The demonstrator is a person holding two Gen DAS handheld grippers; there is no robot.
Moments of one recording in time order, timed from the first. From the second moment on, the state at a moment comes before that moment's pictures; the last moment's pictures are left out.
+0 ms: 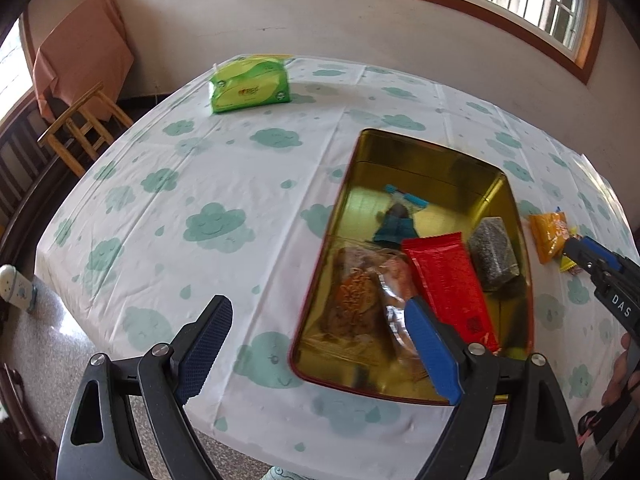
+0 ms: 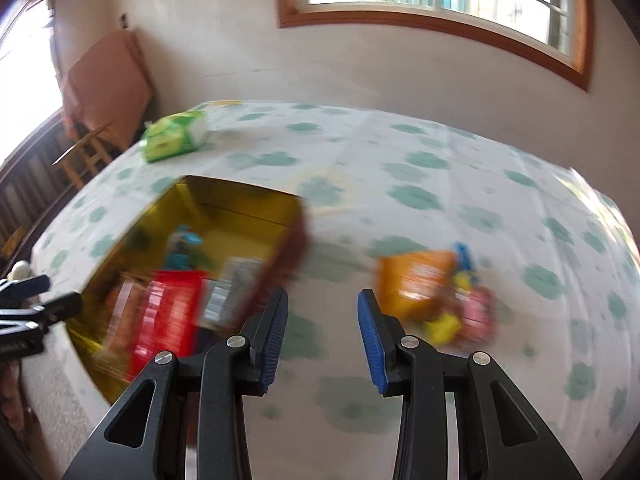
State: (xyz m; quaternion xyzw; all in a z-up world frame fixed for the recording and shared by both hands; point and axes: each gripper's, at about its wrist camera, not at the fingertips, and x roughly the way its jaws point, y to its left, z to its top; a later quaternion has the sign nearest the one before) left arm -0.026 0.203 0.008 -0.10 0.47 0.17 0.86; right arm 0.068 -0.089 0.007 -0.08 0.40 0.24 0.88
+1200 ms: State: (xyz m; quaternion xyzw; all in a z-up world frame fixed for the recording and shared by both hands) left arm 0.030 0.071 0.011 0.00 0.48 0.05 0.88; right arm 0.149 -0.130 -0.068 -0.04 0.43 0.17 0.88
